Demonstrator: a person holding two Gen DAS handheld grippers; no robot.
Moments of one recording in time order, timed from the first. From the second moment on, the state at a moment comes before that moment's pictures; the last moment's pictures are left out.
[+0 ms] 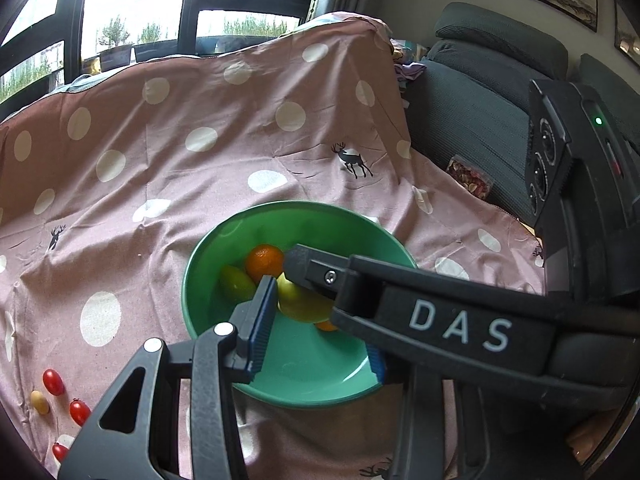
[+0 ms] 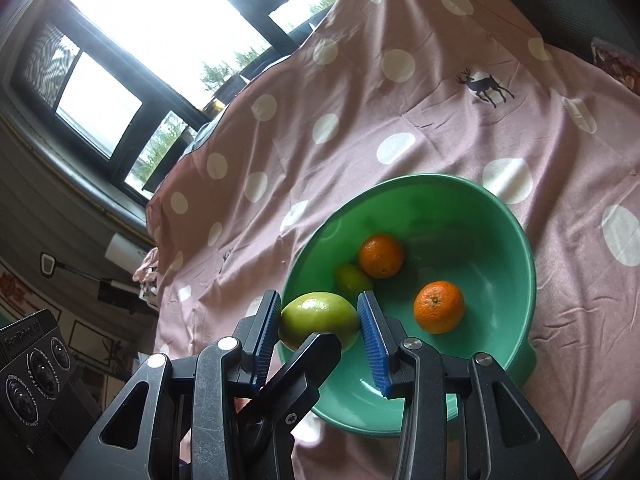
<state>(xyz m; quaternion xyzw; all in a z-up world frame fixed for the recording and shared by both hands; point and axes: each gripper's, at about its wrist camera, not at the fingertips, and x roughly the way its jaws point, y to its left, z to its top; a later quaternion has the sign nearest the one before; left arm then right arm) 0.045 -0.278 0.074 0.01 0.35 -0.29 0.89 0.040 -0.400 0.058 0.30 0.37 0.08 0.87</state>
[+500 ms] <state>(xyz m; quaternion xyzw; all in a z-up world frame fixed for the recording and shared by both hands) 0.057 -0.292 0.055 0.01 0.38 -0.30 0.88 0.050 -0.417 0.038 0.33 0.40 0.07 0.85</state>
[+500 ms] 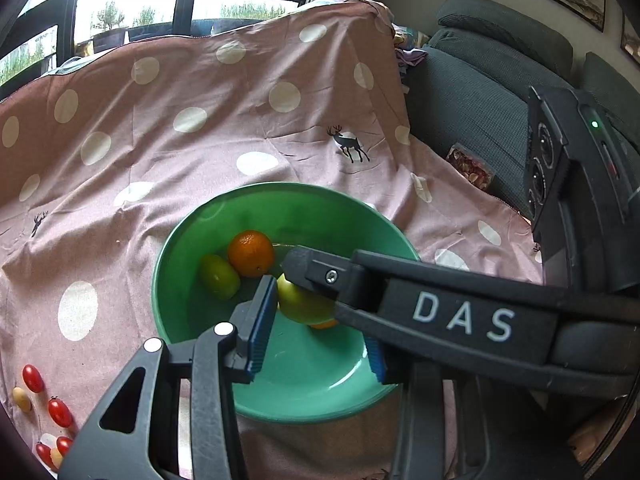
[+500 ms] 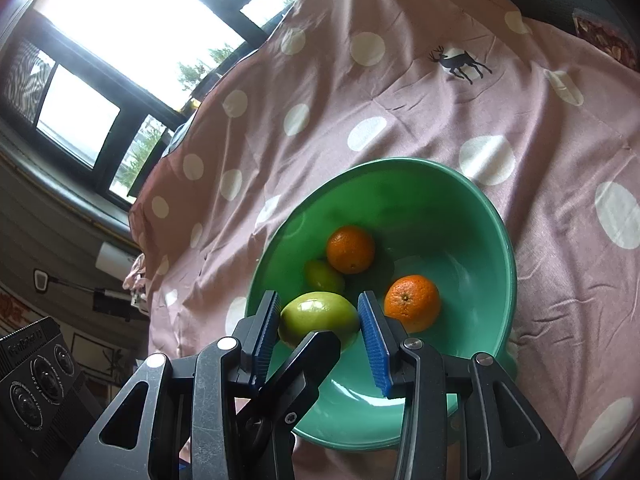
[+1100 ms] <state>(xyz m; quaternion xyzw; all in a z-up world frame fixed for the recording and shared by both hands) 0.064 -0.287 0.040 -0.03 0.41 -0.31 0.86 0.057 -0.413 0.030 0.30 0.42 0.04 0.85</state>
